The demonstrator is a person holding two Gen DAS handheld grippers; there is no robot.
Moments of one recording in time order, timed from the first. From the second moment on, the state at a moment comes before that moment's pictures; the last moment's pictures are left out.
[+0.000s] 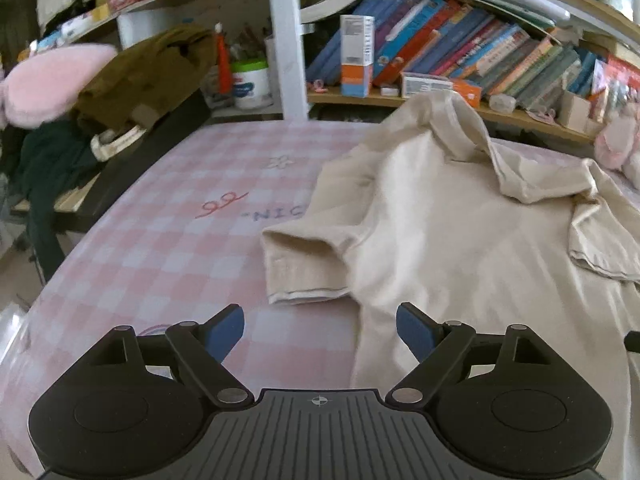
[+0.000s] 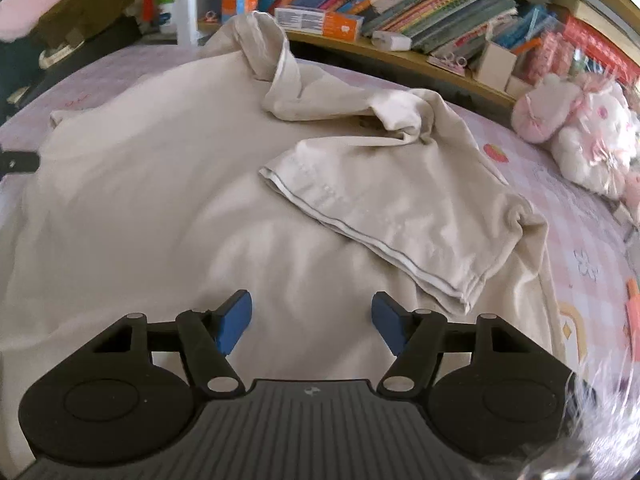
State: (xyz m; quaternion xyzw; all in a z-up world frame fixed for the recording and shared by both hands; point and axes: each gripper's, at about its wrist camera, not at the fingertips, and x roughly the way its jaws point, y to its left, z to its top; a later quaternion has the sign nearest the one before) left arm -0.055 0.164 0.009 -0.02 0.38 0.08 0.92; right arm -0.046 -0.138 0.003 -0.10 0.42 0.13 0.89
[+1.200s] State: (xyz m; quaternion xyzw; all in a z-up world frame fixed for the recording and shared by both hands) left arm 0.054 0.292 0.021 -0.06 0.37 0.18 0.91; right arm -0.054 -0.104 0.006 -0.09 0.45 0.14 0.88
